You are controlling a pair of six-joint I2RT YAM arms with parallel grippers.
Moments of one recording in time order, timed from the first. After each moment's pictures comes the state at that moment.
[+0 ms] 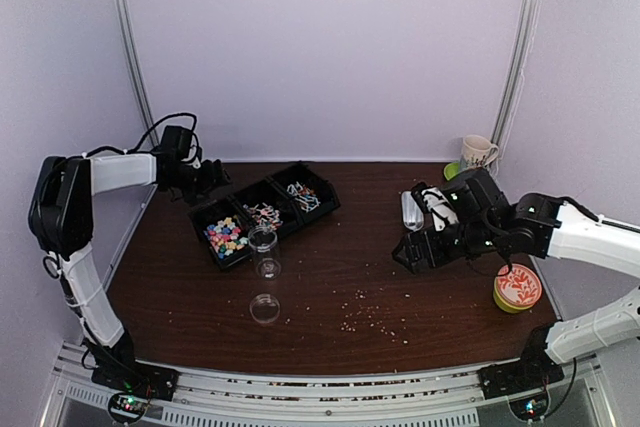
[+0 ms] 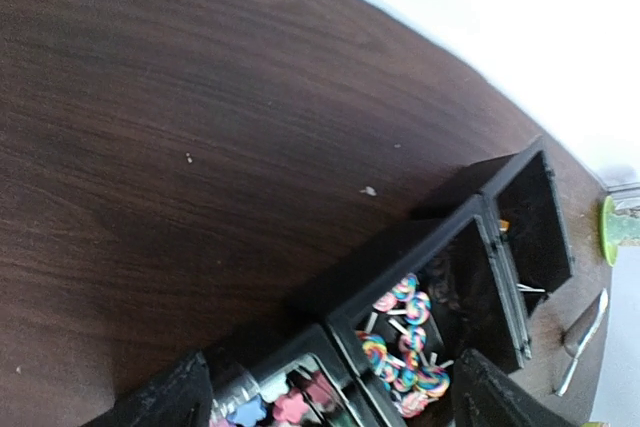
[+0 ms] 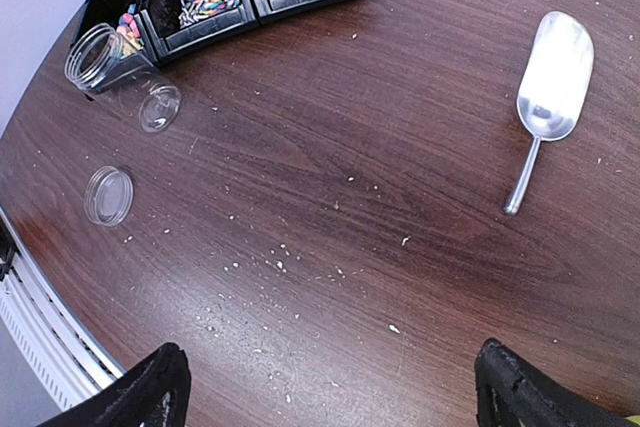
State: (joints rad) left arm -0.19 1.85 1.32 -0.28 0.23 -0.59; right arm 0.84 1.14 0.92 -0.58 0.09 0.39
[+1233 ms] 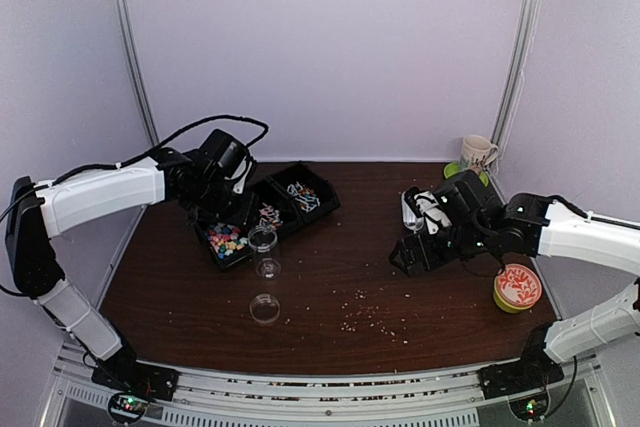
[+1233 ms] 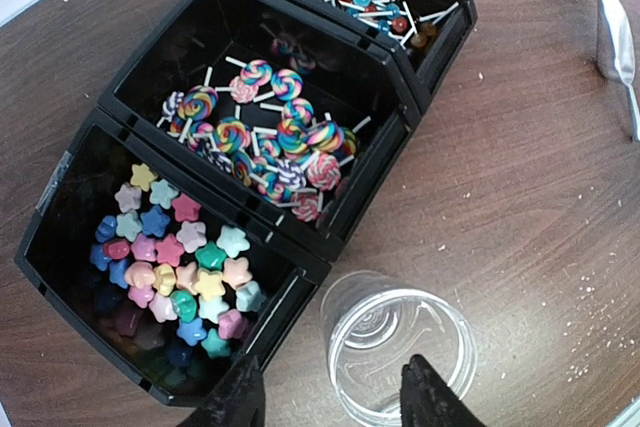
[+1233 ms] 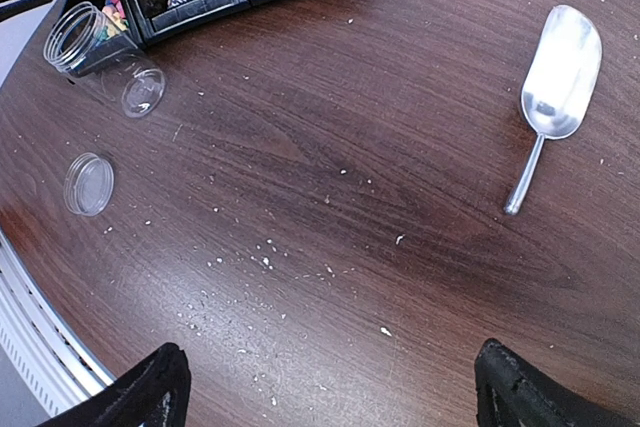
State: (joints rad) left arm -0.68 1.57 1.28 -0.69 -0.14 -0.34; right arm 0.84 1.20 0.93 -0.58 0.10 0.36
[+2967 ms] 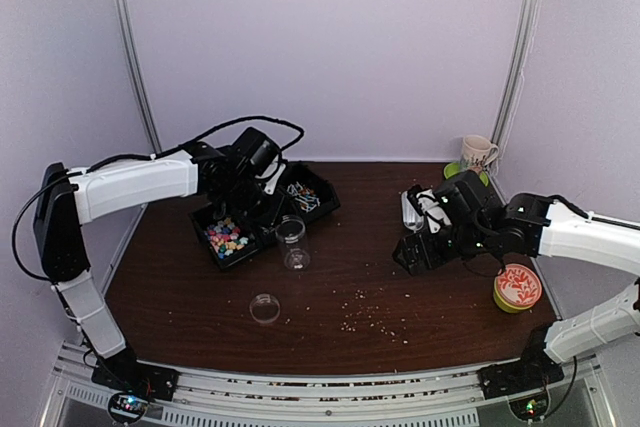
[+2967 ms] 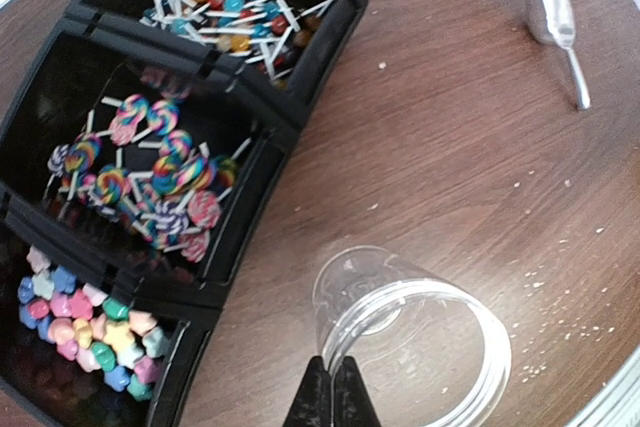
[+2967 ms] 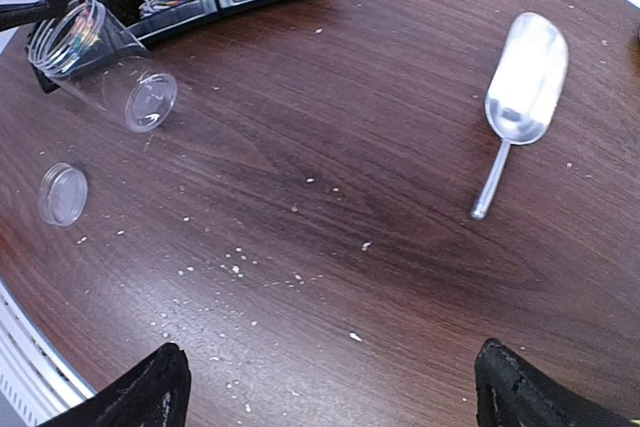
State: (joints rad) left arm -0.76 1.74 1.45 -0.71 -0.04 -0.30; right arm 0.85 1.19 0.92 -0.58 0.16 0.35
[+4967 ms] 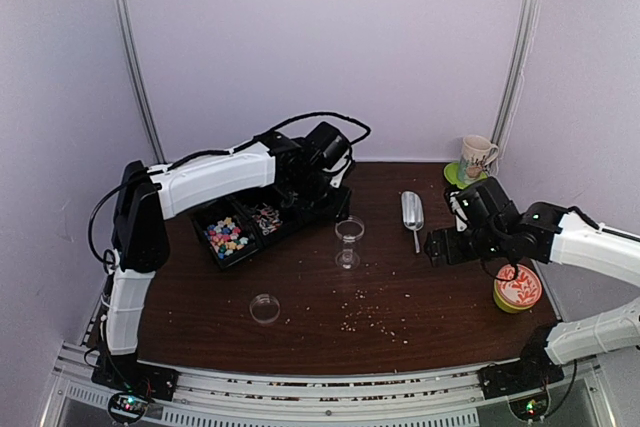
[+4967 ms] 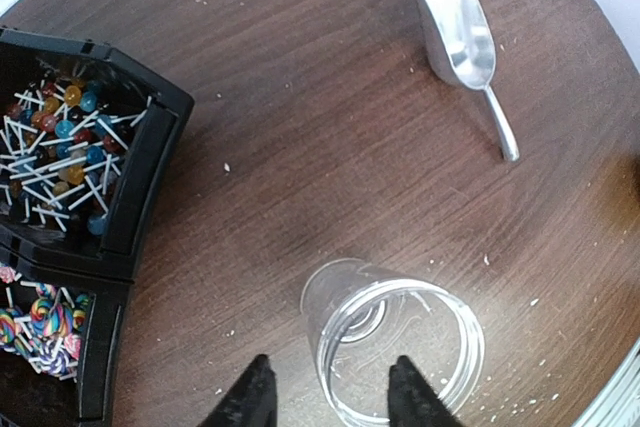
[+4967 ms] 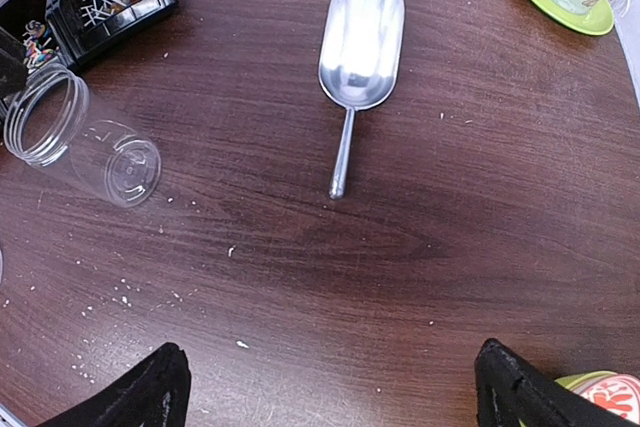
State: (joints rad) left arm -0.89 2.20 2.05 -0.84 -0.01 -0.33; right arm 0.70 1.09 0.81 -0.59 0.30 0.43
